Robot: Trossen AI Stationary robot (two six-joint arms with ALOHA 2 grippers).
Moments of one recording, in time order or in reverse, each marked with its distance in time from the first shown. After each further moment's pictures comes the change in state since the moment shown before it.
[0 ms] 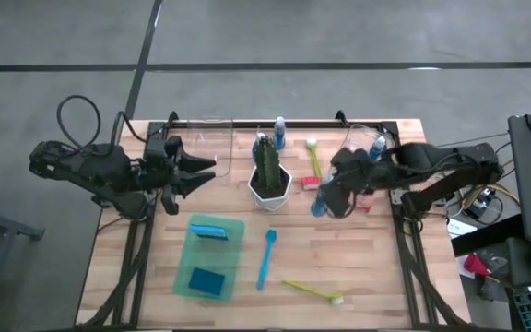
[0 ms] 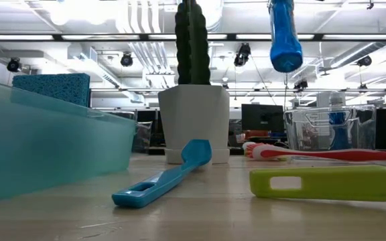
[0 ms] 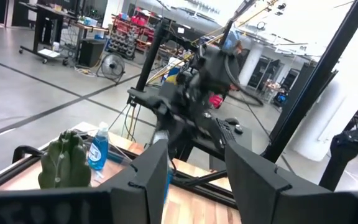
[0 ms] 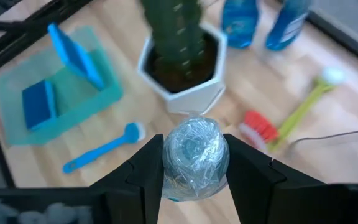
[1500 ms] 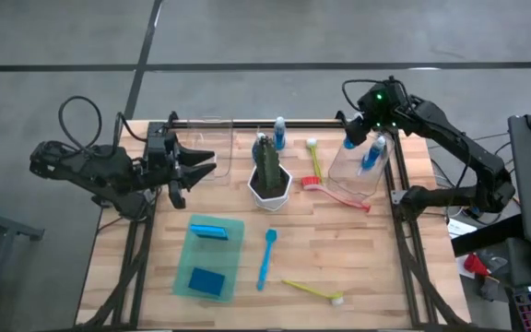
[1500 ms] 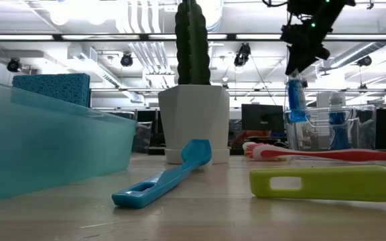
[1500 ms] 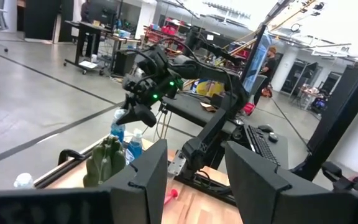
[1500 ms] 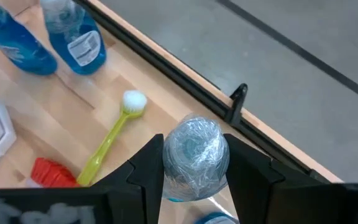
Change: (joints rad) left arm 0.001 0.005 -0.004 -0.005 -0.140 0.041; right arm -1.008 -0.178 -0.383 0.286 -0.270 -0.778
